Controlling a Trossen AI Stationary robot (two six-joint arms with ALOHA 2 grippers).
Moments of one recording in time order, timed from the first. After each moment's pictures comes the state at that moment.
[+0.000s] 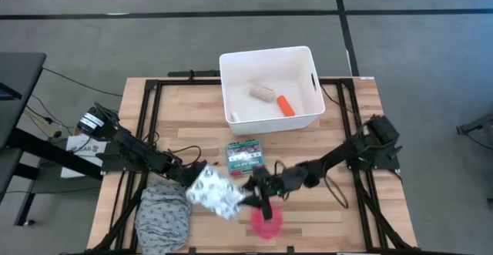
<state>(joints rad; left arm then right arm) -0.44 1.54 0.41 0.37 -0.12 -0.94 0.42 1.84 0.97 0.86 0.16 0.53</state>
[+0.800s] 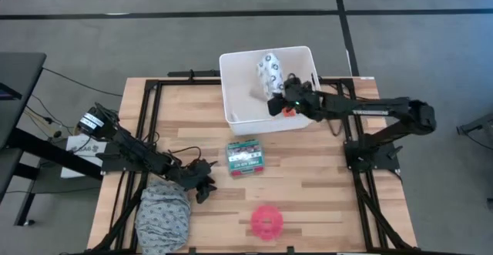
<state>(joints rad) -0.46 1.54 0.41 0.37 -0.23 -0.91 -0.24 1.37 0.97 -0.23 0.56 0.46</state>
